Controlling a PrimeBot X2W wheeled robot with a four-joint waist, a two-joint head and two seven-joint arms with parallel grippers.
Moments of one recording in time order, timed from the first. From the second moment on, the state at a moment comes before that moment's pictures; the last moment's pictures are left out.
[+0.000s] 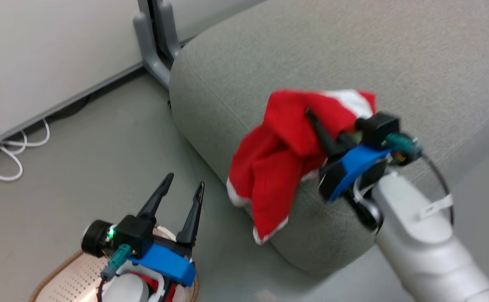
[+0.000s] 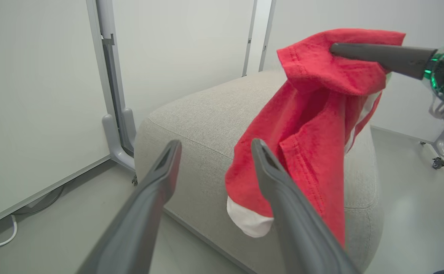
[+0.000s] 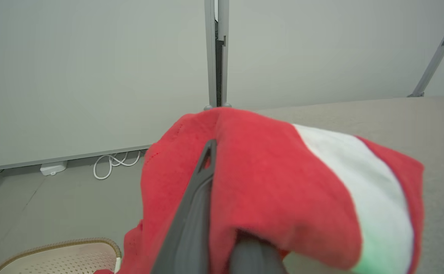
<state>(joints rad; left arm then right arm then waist) -0.19 0.15 -0.36 0.30 -0.24 -0.13 -0.26 -0.69 -0.09 0.45 0.71 0.37 0.13 -0.21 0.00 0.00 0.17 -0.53</state>
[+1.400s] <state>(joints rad) -0.52 0.38 -0.45 0.10 -0.19 -0.13 -0.26 -1.03 -0.26 -0.14 0.73 0.21 0.13 -0.26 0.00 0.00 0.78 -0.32</state>
